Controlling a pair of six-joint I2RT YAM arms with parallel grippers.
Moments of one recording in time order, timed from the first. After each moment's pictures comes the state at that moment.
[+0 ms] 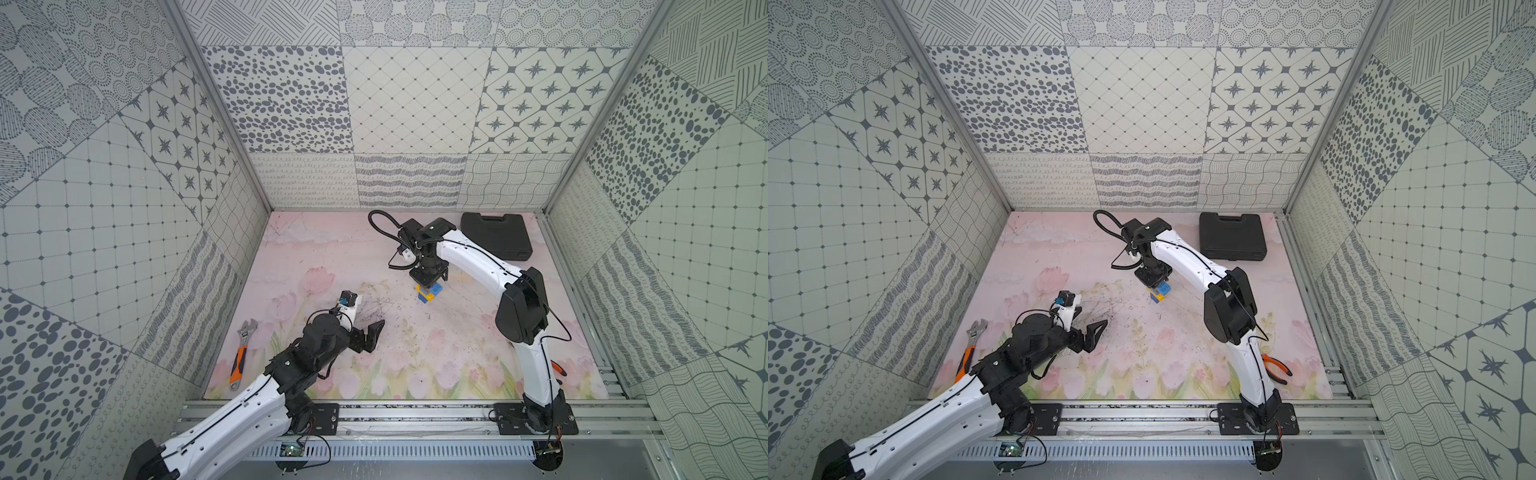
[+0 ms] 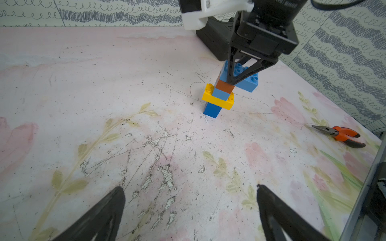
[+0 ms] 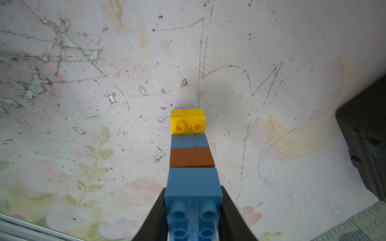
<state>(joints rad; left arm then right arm) -0.72 0.62 0.31 -0.11 -0.04 -0.25 0.71 2.15 2.04 -1.40 0.14 -0.08</state>
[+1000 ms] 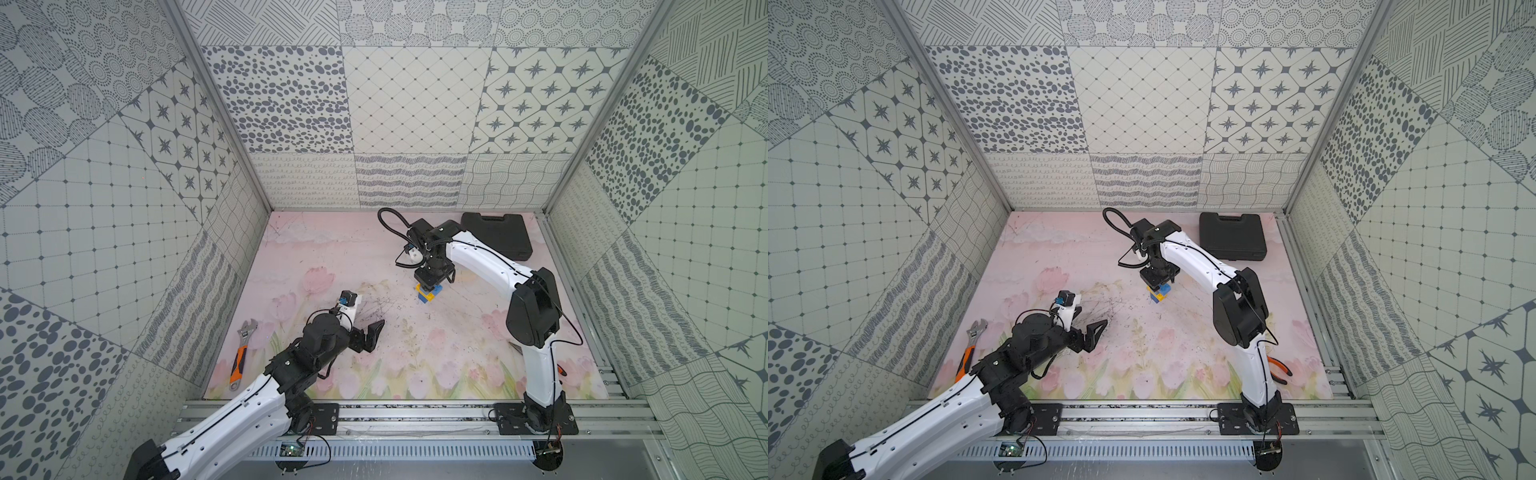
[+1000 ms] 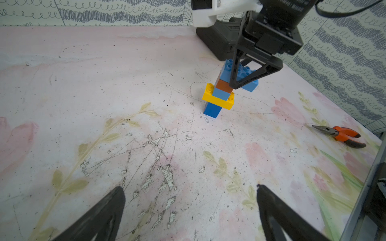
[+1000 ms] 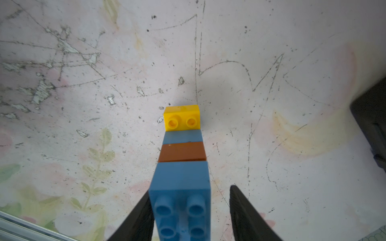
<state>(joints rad) -0.71 0.62 0.31 -0.11 -0.04 -0.25 0.67 2.06 1.89 -1.27 0.07 -0.06</state>
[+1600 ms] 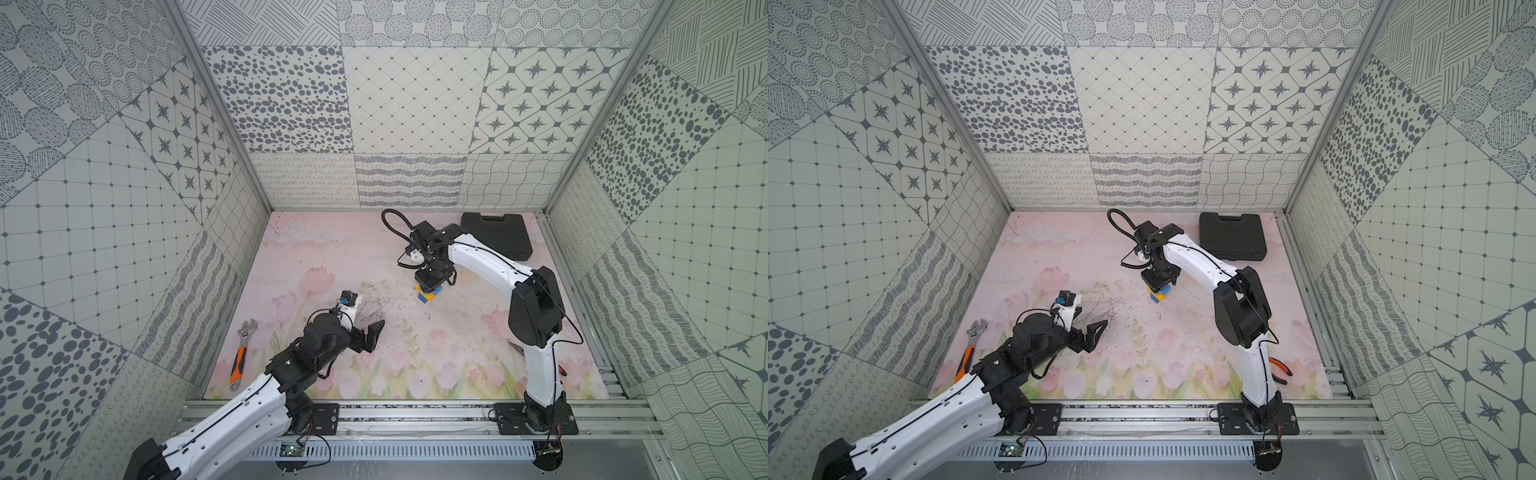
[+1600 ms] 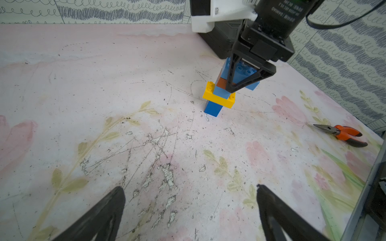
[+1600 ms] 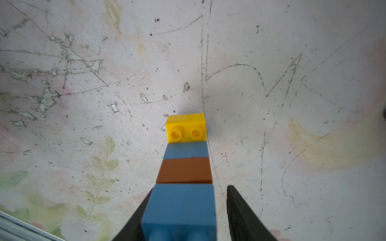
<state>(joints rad) -0.71 0.63 0.31 -0.11 -0.04 -0.25 0.65 2.05 1.82 -1.19 0.01 -0.06</state>
